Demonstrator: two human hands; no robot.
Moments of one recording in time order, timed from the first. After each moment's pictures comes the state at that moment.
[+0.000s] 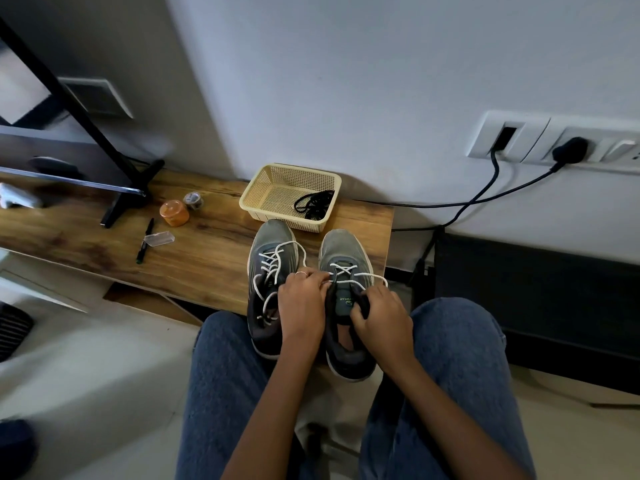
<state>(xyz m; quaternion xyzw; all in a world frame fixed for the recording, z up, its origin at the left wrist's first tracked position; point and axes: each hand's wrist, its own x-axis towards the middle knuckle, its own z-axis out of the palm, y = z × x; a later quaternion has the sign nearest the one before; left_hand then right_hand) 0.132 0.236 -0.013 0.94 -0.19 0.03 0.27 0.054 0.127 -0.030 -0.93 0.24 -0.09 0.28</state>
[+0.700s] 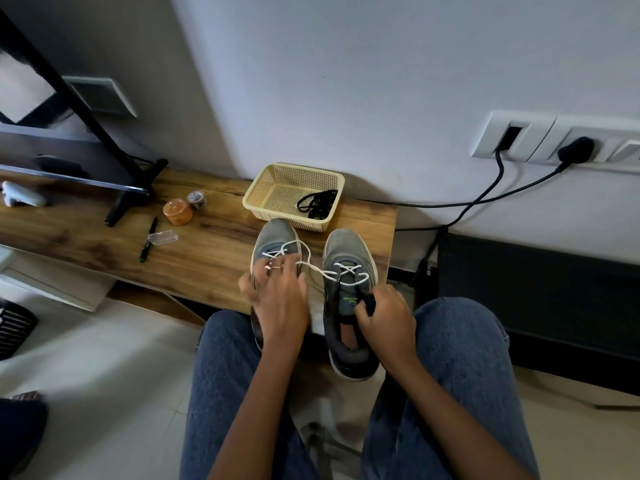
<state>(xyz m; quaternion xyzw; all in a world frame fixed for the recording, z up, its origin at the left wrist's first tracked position) 0.140 0.263 -0.013 0.97 -0.12 0.18 0.12 0.056 0.127 -0.033 -0.91 0.25 -0.12 0.30</state>
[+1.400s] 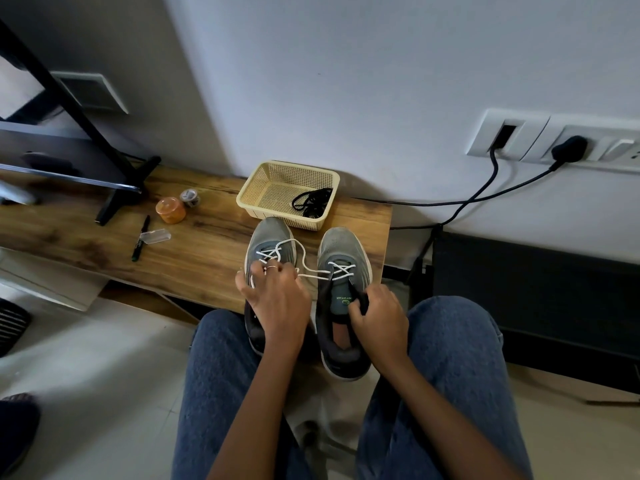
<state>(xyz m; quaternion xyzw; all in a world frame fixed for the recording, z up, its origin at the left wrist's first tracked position) 0.140 0.251 -0.014 0.99 -0.07 0.13 0.06 0.056 0.130 -0.033 -0.91 0.26 -0.11 0.31</state>
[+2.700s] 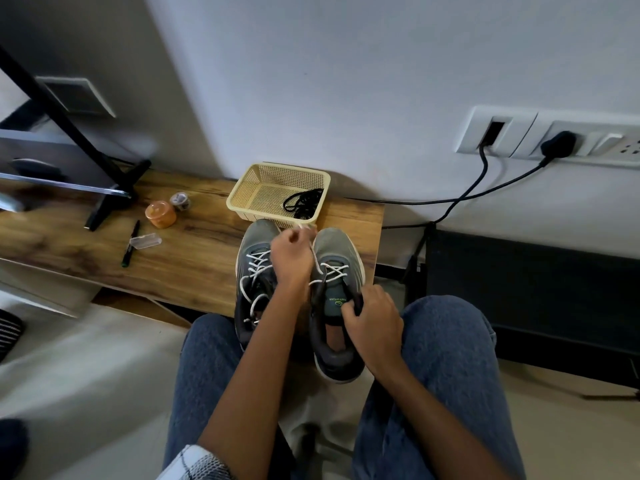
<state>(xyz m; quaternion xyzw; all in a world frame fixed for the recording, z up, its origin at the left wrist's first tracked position) 0.175 0.195 0.031 0.77 0.09 -0.09 0.63 0.054 0.128 -0.031 -0.90 0.29 -0.12 0.30</state>
